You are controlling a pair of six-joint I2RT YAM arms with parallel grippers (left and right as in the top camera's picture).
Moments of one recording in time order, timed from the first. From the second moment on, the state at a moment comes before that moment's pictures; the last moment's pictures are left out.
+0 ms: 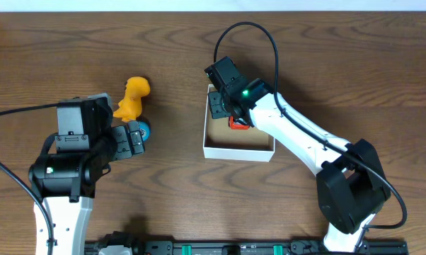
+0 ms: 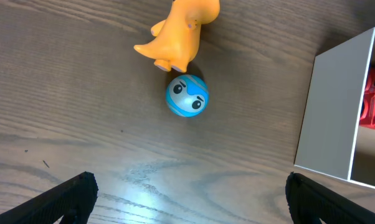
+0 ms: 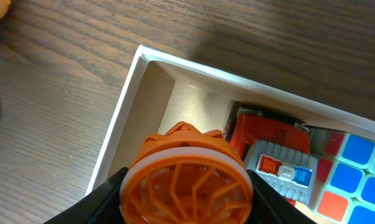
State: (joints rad) left arm 0.01 1.03 1.10 -1.08 0.01 -0.18; right arm 0.65 1.92 1.50 -0.67 0.09 0.44
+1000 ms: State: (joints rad) left arm 0.01 1.03 1.10 -1.09 0.01 -0.18; right arm 0.65 1.92 1.50 -0.67 0.05 0.37
